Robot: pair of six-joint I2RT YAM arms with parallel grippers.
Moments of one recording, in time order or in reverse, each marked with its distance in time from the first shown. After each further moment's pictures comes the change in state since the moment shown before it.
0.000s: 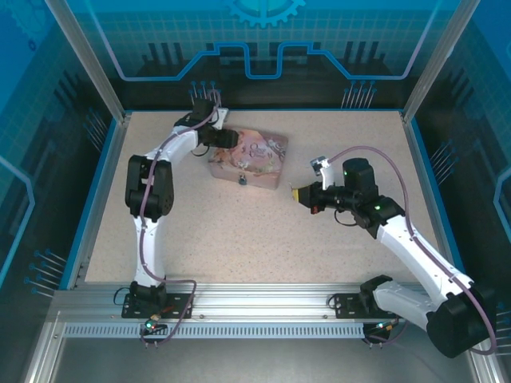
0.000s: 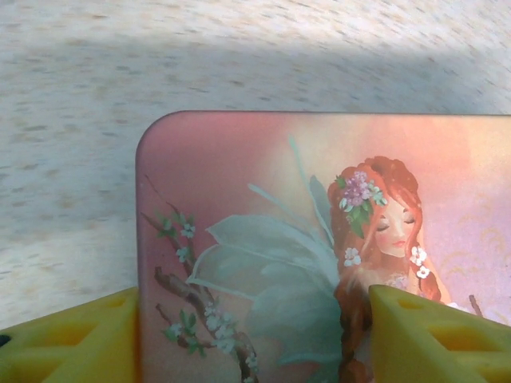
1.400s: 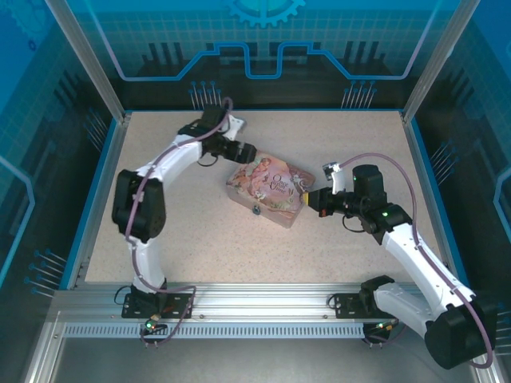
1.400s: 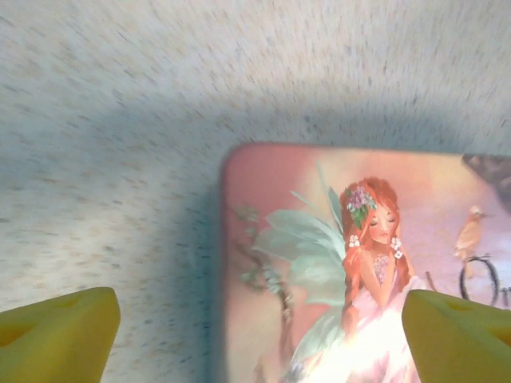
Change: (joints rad) left arm -0.095 -0.309 -0.234 -0.047 0.103 0.006; right arm -0.080 -0.066 -0.067 -0.044 0.003 0.047
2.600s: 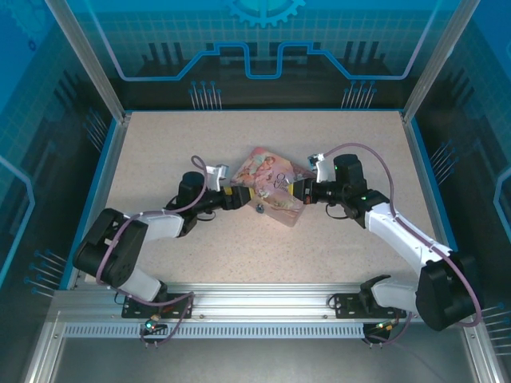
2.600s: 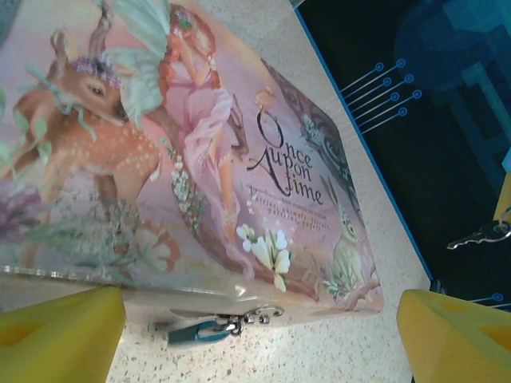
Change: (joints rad) left arm -0.081 -0.386 -1.073 1.193 0.262 -0.610; right arm 0.063 0.254 0.048 0.221 -0.019 0.163
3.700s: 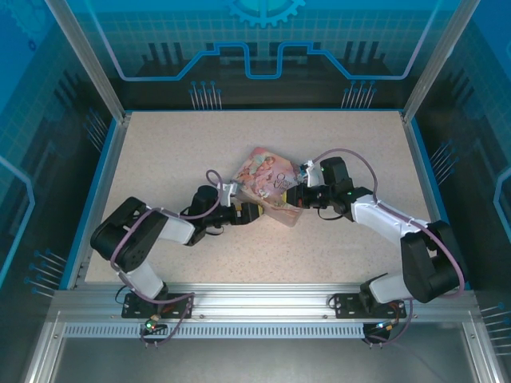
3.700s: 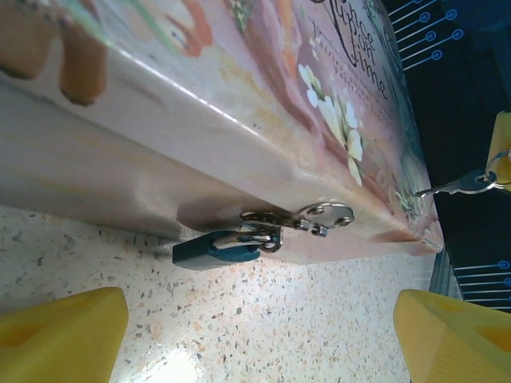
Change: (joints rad) left arm -0.110 0.154 -0.060 0.116 -0.030 -0.074; right arm 0.025 0.189 0.002 0.025 -0.021 0.071
